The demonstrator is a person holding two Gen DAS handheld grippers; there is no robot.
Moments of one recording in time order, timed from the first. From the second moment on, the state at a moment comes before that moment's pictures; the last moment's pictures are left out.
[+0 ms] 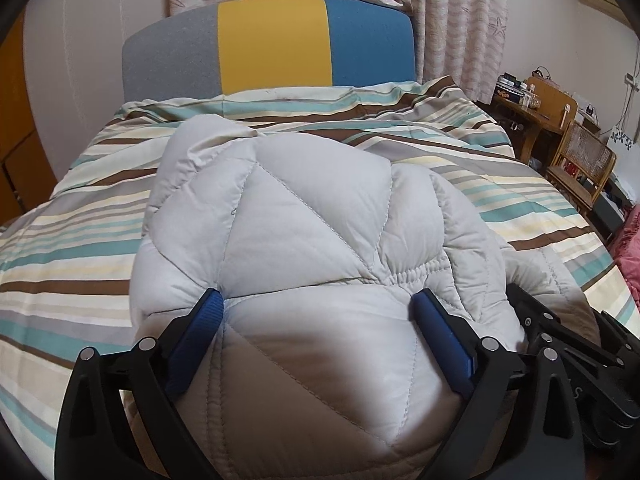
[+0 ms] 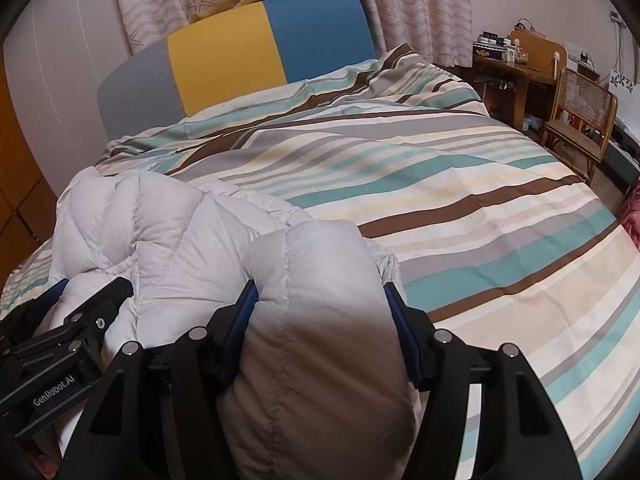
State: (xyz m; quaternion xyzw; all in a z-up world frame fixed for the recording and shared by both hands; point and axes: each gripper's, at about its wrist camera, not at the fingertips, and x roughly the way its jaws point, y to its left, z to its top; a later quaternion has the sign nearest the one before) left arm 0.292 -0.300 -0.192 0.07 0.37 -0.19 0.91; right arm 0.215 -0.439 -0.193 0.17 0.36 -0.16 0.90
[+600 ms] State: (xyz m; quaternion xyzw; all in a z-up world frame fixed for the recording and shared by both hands) left arm 0.280 -0.290 -0.182 0.06 0.34 -0.19 0.92; right arm 0.229 -0.419 -0.129 0.14 0.35 -0.10 0.92
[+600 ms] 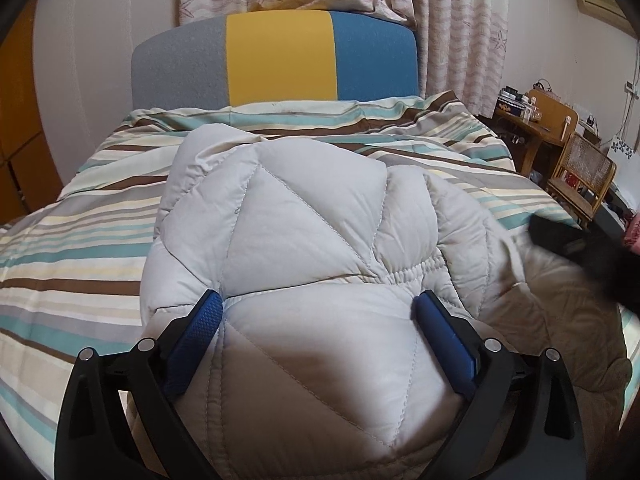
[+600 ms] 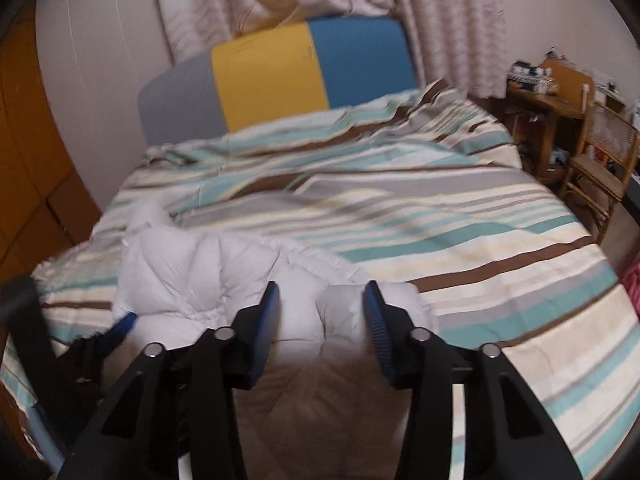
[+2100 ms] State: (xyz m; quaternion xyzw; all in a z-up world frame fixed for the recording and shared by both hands) left arm 0.283 -0.267 -0.179 0.02 0.36 -0.16 0.92; right arm 0.226 -0.431 -0.178 0.17 0.32 -0.13 0.92
